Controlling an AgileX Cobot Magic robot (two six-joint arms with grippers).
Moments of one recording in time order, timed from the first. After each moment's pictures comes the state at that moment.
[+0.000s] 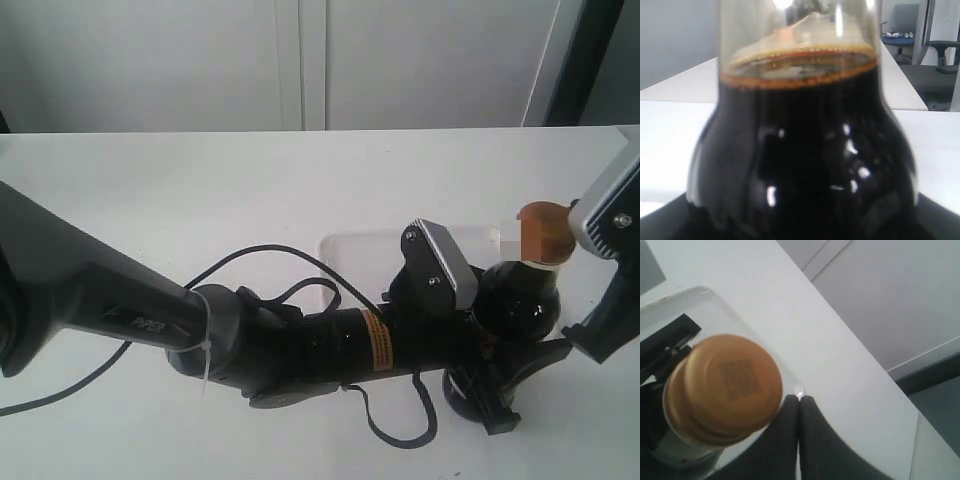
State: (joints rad) left arm -0.99 2.16 -1.15 0.52 -1.01 -0.23; right arm 0.34 0.83 -0.49 -0.29 0.19 -0.36
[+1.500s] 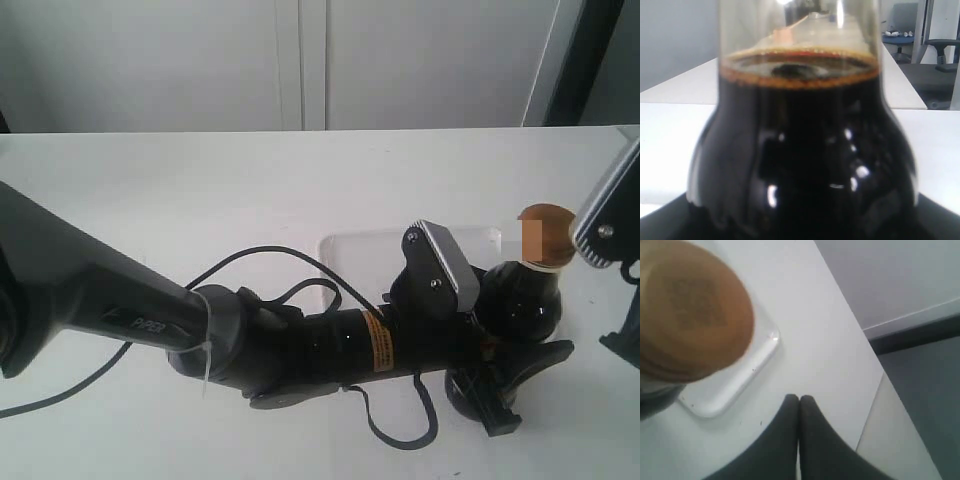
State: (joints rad) left arm -0.99 2.16 -1.15 0.52 -1.01 -0.22; right arm 0.42 0.85 -0.55 -0.74 0.44 -0.08
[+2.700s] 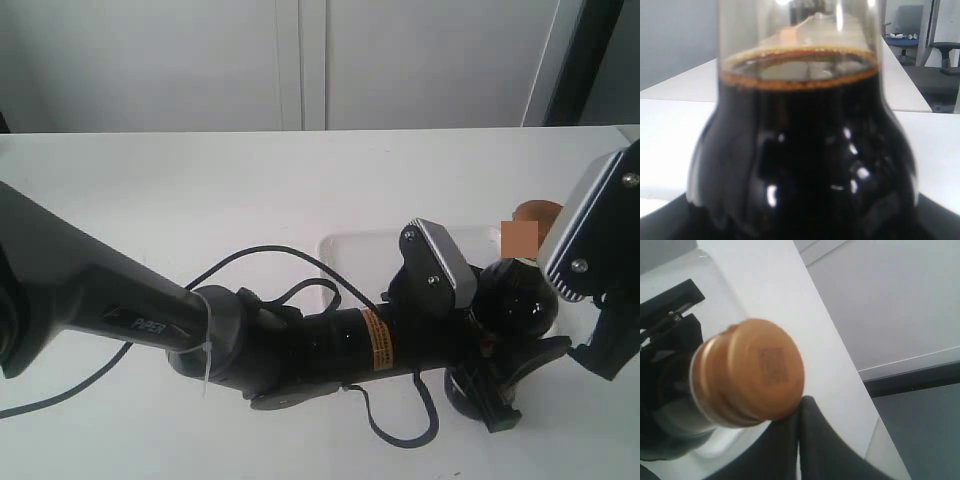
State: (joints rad) left arm -0.99 2.16 -1.15 0.50 -1.01 -0.22; right arm 0.56 0.84 -0.51 -0.96 0.38 0.13
